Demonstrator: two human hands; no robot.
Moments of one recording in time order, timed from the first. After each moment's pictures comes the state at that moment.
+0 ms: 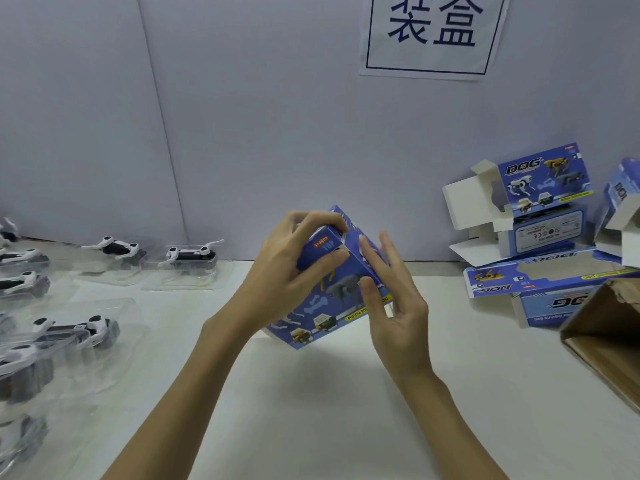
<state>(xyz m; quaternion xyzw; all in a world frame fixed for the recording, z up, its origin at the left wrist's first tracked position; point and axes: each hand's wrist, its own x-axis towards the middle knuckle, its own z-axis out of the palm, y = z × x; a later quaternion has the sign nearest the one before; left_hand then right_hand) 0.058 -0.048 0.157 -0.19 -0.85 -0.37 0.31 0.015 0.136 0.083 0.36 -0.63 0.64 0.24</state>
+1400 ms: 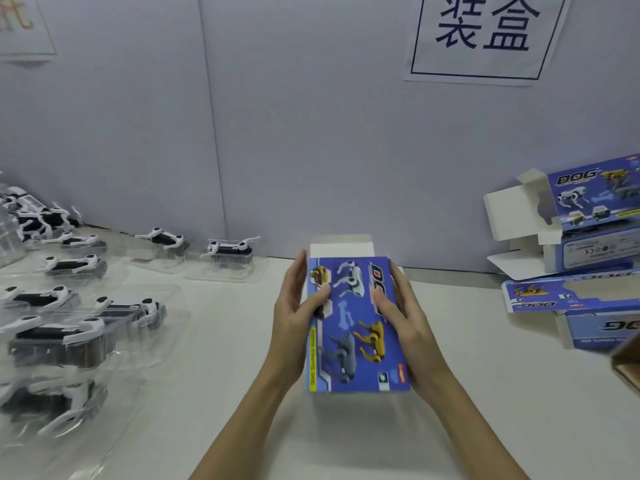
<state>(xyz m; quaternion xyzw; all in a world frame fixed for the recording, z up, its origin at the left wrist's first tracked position) 0.065 -0.050 0.065 -0.04 -0.54 -0.78 0.30 0.014 0.122 0.070 0.23 -0.59 0.77 -0.11</state>
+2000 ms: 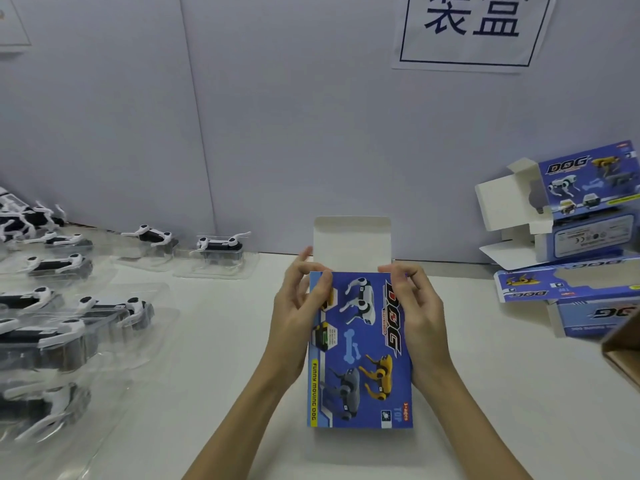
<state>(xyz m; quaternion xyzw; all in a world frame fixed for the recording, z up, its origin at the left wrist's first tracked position) 0.078 -0.029 0.081 -0.05 -0.58 -0.76 0.27 0.024 0.129 0.087 0.23 -0.57 0.79 0.01</state>
